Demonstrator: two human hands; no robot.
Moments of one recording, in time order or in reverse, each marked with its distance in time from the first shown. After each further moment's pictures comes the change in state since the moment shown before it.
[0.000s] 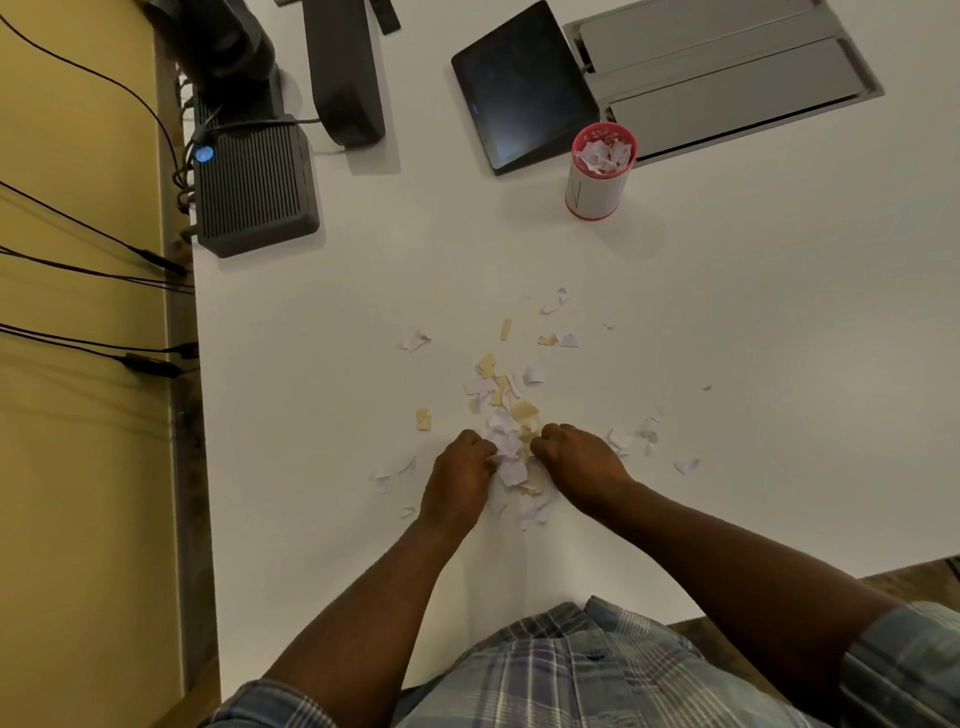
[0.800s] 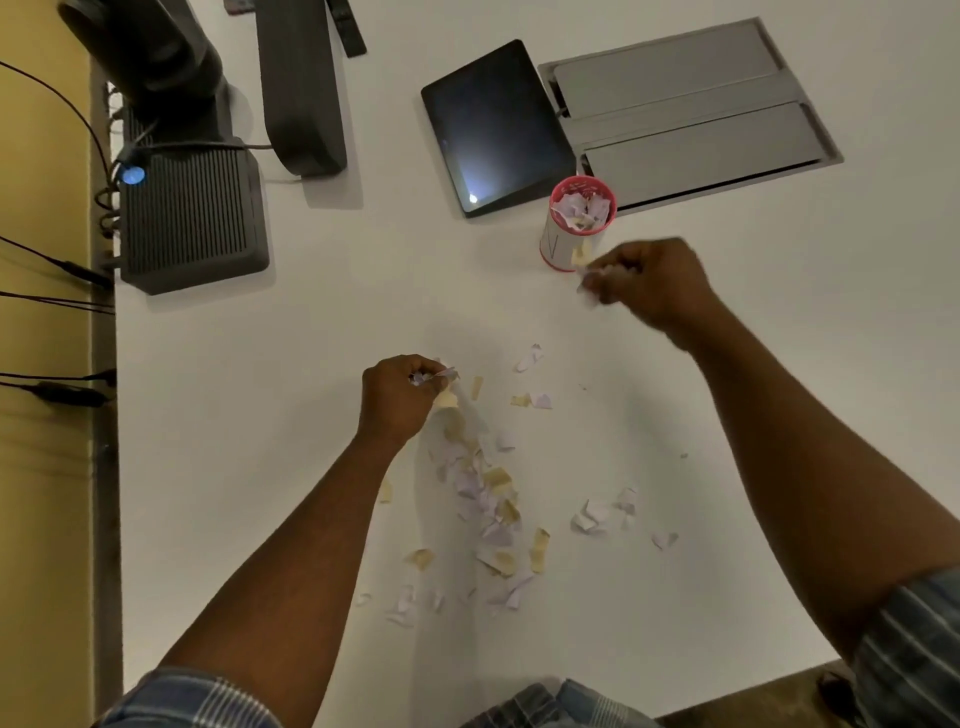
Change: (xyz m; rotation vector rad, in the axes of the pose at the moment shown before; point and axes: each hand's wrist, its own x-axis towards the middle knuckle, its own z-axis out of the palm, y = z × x) left_hand 0.158 0.007 -0.073 -0.423 0.215 -0.146; right_hand 0.096 0.139 -0.192 0.736 0.478 0.401
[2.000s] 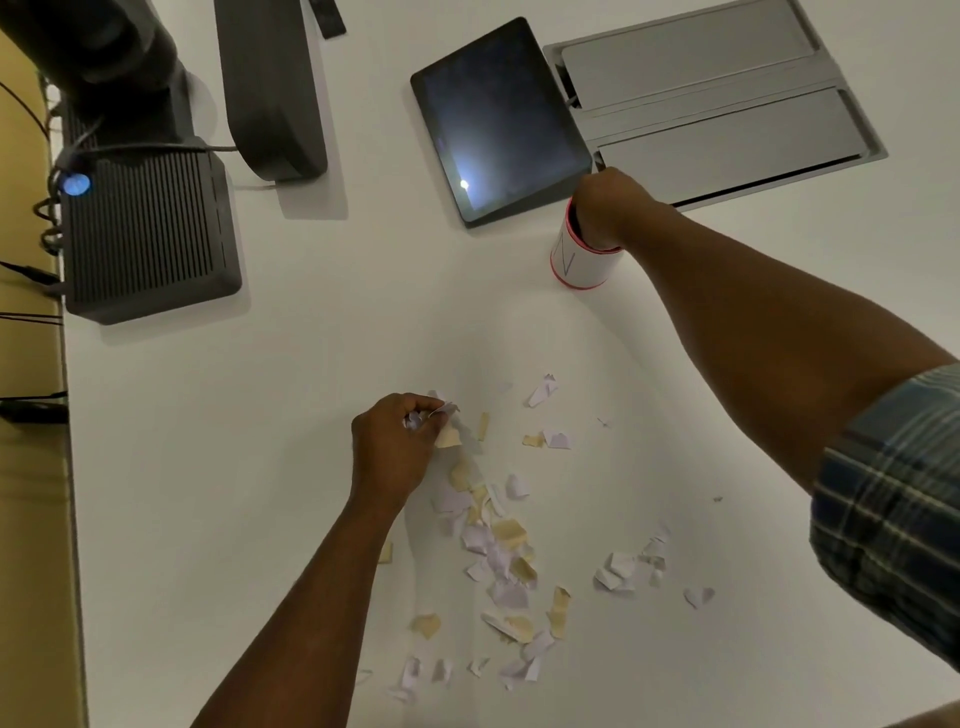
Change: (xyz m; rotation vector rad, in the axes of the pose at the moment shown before) left_hand 0.013 -0.012 0.004 0.028 0.038 -0.038; right_hand 0.168 -0.022 0.047 -1.156 -0.348 0.001
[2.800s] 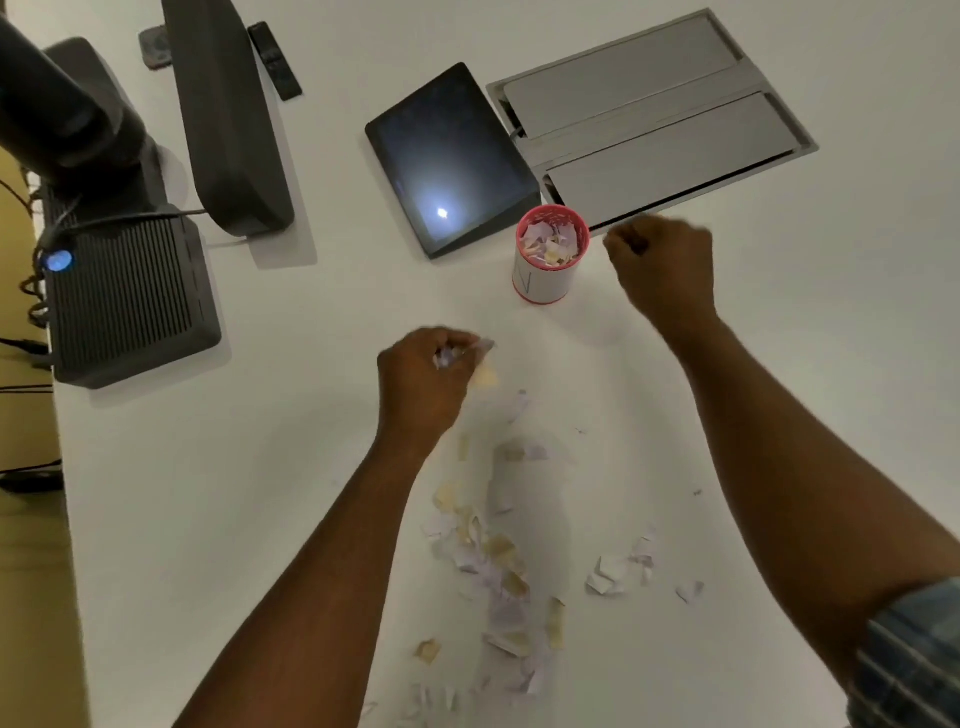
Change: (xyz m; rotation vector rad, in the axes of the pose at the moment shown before) left_hand 0.033 0.106 0.017 -0.111 -0.084 0.184; right_hand -0.107 0.050 0.051 0.815 0.810 0.216
